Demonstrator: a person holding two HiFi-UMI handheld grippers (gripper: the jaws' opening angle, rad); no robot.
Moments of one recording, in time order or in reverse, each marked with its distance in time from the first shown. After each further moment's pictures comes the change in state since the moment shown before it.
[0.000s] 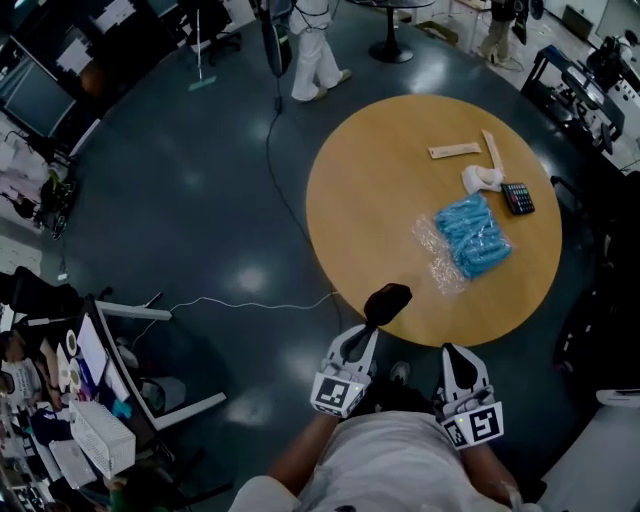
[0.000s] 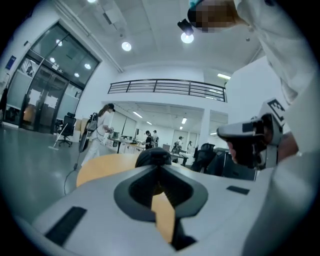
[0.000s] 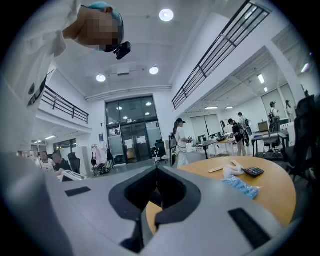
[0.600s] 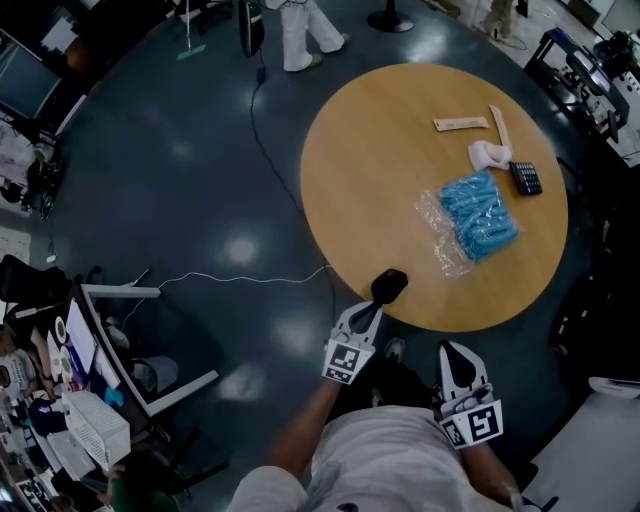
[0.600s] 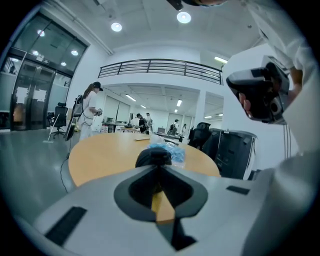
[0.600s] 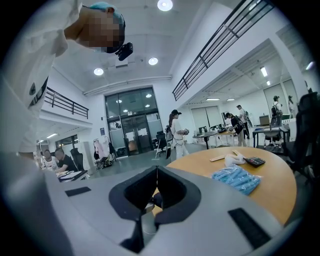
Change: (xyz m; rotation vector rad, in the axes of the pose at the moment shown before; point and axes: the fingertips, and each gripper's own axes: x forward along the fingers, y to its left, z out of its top) left arm 0.039 0.022 -0.124 0.094 0.194 -0.082; right arm 0.005 0.014 -0.032 0.011 0.101 0.016
